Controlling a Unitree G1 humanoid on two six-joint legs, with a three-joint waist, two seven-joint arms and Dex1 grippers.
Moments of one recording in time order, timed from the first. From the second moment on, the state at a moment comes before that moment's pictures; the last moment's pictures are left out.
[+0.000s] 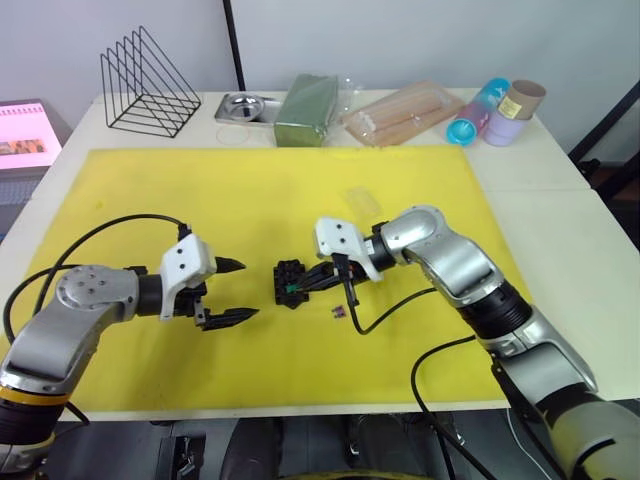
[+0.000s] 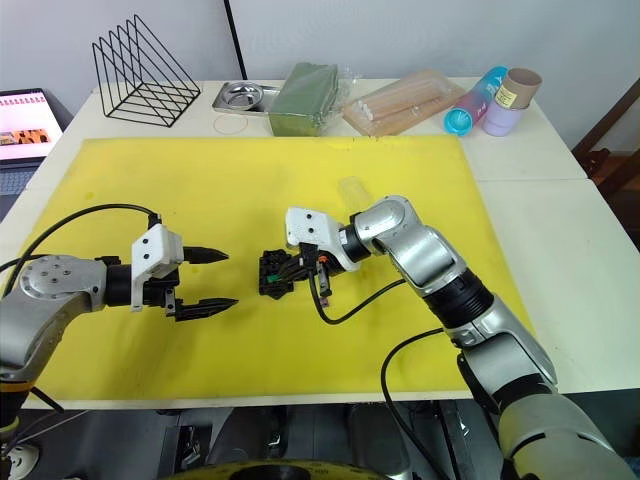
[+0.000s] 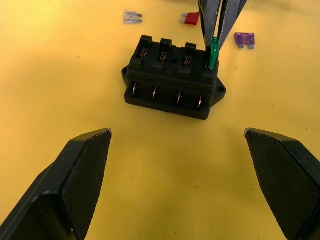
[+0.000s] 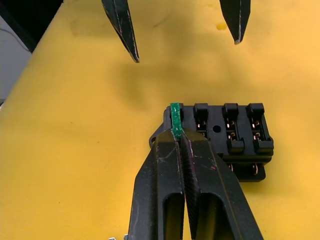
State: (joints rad) left arm -0.16 0.89 0.03 -0.33 -0.44 0.48 -1.06; right arm -0.81 -0.47 0.49 0.00 0.18 0.55 1.26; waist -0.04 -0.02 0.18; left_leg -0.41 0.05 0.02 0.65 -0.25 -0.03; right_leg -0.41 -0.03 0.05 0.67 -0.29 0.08
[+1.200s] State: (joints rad) left arm -0.17 0.88 0.03 -0.33 -0.43 0.49 -1.04; right arm -0.82 -0.46 0.53 0.00 0.09 0.45 1.26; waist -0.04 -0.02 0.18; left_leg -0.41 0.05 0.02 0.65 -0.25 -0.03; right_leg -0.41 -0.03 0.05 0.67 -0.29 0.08
